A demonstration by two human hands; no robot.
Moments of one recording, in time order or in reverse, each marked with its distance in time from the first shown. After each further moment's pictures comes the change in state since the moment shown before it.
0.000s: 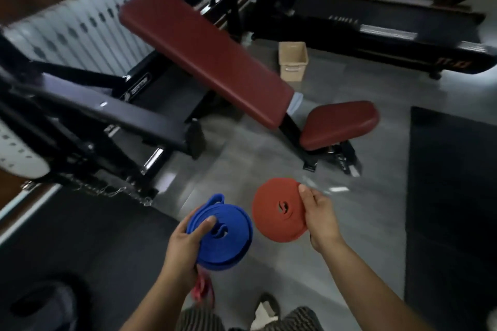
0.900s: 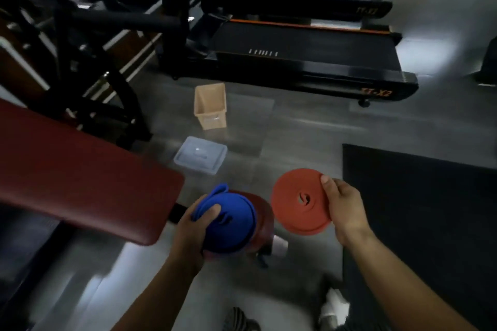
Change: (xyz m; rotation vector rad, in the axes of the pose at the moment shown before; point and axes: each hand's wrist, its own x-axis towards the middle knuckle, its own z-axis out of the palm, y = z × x) left_hand 0.279 0.098 0.580 0.154 -0.261 0.084; right_hand 0.442 -0.241 -0.379 0.011 0.257 -0.046
